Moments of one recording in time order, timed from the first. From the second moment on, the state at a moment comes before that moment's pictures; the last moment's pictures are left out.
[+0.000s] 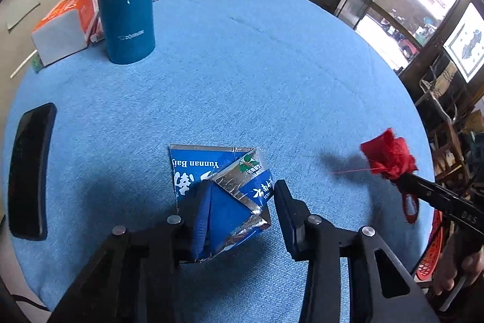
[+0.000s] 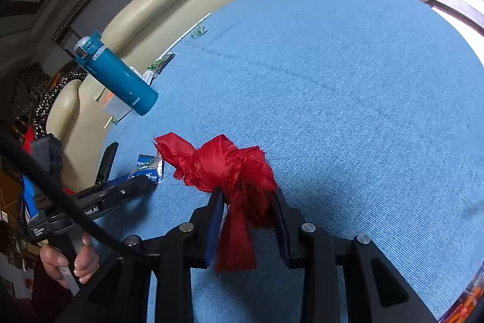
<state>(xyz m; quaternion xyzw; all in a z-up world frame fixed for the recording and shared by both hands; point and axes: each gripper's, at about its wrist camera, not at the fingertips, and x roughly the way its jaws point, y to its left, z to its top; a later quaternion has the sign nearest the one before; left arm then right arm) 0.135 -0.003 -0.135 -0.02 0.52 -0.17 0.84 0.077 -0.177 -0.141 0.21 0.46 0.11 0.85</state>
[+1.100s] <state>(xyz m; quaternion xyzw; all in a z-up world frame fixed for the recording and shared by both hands) 0.045 -0.069 -0.053 0.06 0.44 -0.20 0.87 -0.002 -0.245 -0.084 0.26 0.36 0.07 0.89</state>
